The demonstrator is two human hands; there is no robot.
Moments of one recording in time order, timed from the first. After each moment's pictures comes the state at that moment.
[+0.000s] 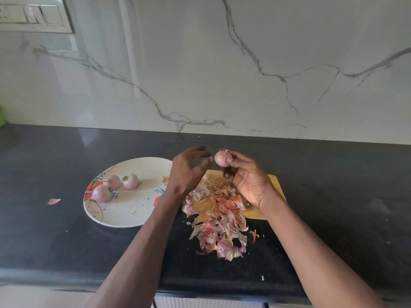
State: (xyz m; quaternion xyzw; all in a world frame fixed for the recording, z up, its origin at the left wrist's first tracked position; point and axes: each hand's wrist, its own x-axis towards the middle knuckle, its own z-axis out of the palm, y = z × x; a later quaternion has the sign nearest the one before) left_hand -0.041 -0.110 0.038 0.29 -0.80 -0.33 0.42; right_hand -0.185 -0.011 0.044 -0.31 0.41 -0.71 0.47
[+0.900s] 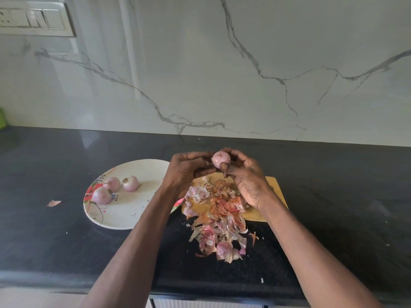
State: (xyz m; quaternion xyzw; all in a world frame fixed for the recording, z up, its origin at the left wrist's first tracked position) left_hand -0.038 -0.106 0.052 0.20 -0.55 -0.71 0.39; right_hand -0.185 -0.011 0.047 -0.37 0.43 -0.71 0.41
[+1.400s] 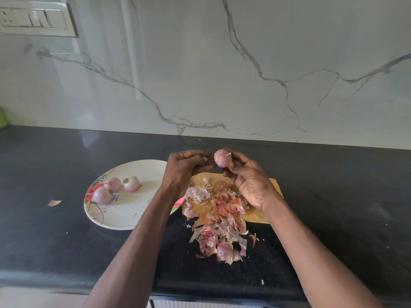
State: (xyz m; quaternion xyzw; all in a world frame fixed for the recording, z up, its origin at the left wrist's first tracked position) left_hand -0.037 -0.107 0.054 0.20 -0.54 -0.69 0.44; right_hand -0.193 -0.011 0.043 -0.35 0.37 -0.72 0.47
